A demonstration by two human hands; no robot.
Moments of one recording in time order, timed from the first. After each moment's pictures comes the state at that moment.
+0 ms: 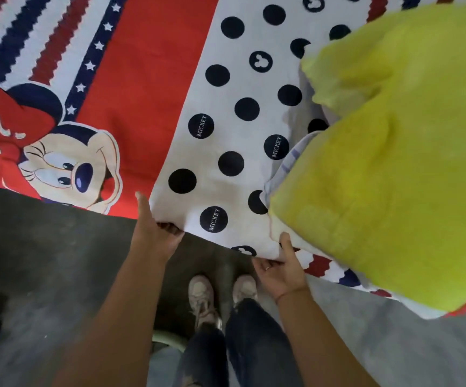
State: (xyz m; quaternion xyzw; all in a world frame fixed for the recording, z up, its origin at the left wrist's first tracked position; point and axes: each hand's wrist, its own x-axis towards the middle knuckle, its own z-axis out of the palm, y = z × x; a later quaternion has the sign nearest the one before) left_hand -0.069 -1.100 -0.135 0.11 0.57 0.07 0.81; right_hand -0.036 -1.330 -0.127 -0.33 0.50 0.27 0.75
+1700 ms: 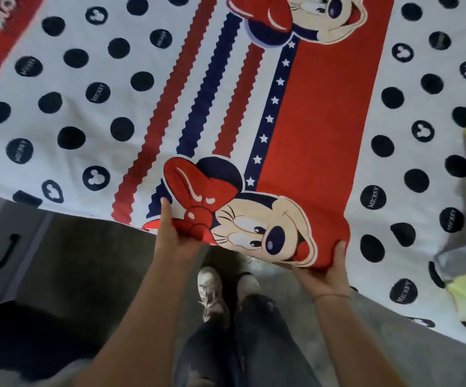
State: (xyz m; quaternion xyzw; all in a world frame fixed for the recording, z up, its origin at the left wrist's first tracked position) left_hand -0.109 -0.762 -0.121 0.10 0.52 0.06 0.84; right_hand -0.045 -1.018 -0.129 -0.19 0.46 0.24 0.83
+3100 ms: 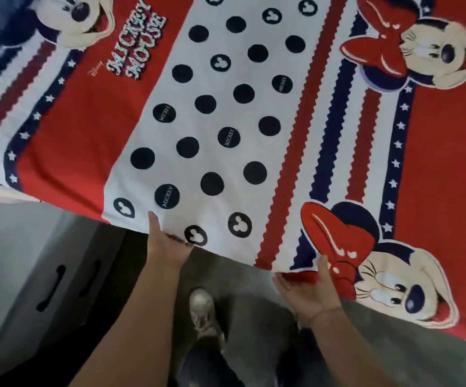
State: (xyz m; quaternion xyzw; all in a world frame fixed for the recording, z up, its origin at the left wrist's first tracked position) left_hand -0.186 -0.457 -0.136 0.07 0.56 0.13 0.82; right_hand -0.128 -0.728 -0.121 -0.28 0.50 0.34 0.74
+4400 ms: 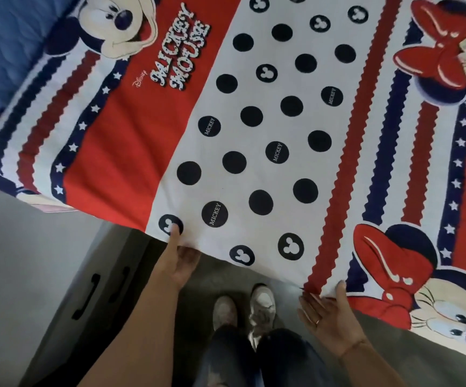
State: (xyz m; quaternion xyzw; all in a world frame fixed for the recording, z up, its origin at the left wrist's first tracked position) left_hand -0.224 -0.382 -0.144 0.17 0.60 0.08 0.78; right_hand -0.160 -0.682 -0.126 -0.44 0.51 0.37 0.64
